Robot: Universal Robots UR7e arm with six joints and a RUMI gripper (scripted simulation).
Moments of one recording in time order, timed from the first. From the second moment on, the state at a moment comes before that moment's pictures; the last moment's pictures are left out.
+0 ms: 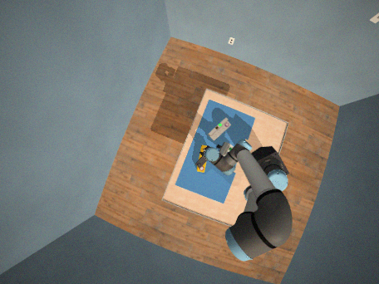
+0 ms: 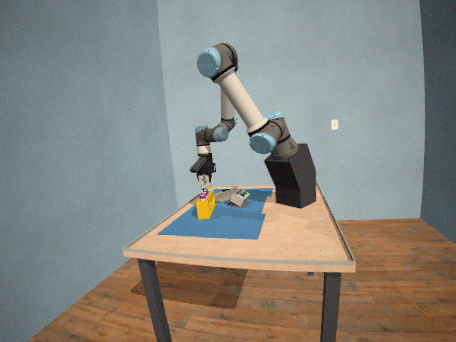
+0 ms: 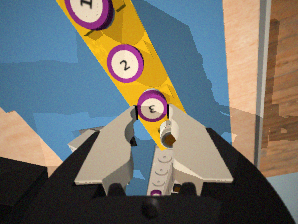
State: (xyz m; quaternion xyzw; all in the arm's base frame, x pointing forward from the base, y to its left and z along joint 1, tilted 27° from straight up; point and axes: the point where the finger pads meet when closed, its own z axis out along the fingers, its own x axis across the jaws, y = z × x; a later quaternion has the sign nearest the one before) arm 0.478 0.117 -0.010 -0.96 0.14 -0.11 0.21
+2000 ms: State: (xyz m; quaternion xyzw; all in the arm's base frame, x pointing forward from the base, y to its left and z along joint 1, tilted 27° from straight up) arm 0.478 0.118 -0.010 -0.92 -0.33 -0.19 0.13
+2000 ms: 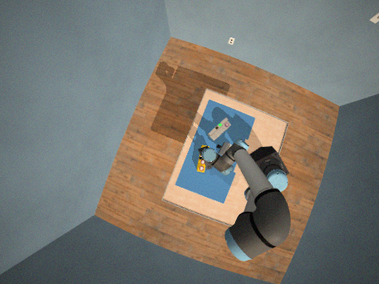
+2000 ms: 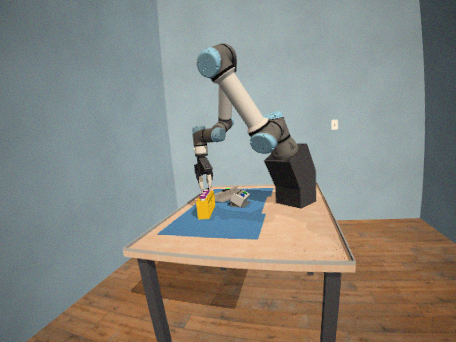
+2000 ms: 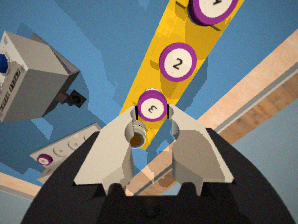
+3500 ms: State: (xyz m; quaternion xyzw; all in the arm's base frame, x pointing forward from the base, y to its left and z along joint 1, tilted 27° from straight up) arm 0.477 0.117 -0.008 -0.96 0.17 -0.11 0.21
